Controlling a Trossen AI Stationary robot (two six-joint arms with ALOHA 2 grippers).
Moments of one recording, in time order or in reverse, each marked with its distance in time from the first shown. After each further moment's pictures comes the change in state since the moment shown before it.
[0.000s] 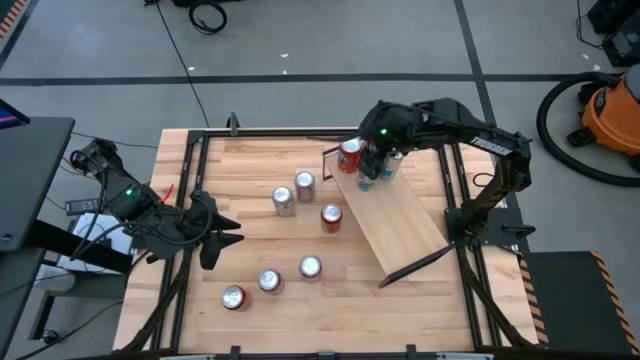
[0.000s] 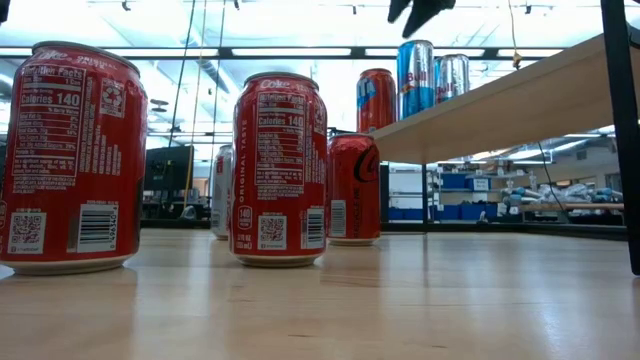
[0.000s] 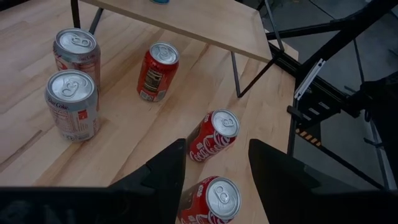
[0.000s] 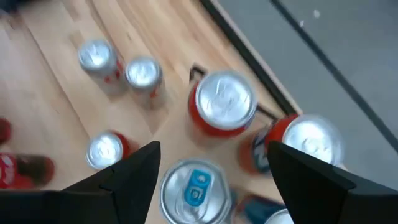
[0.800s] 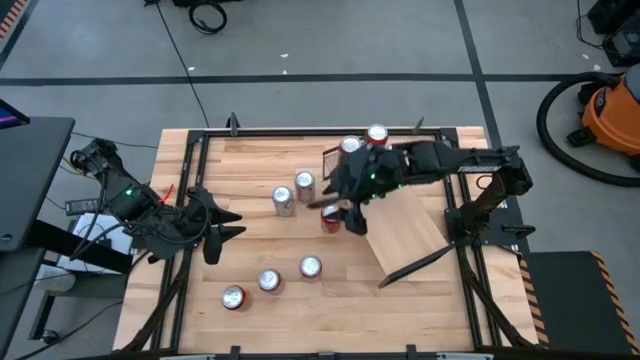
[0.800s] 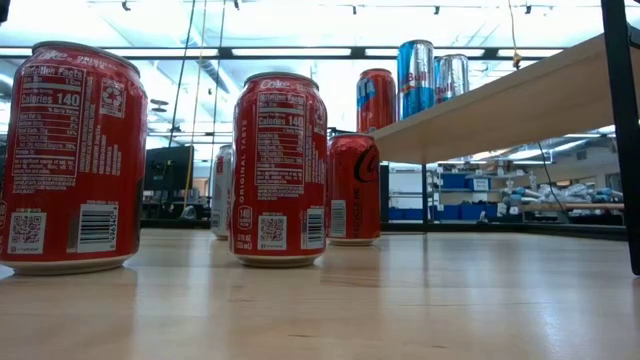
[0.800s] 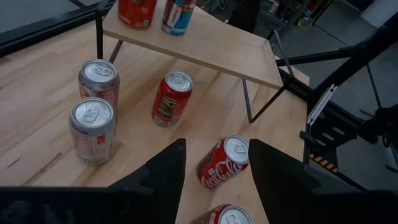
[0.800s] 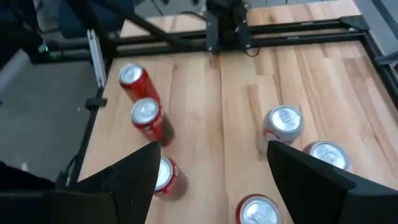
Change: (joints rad) left arm 0.000 0.000 0.000 0.011 -0.121 0.015; right arm 0.224 0.018 -0.179 0.516 -0.342 -0.210
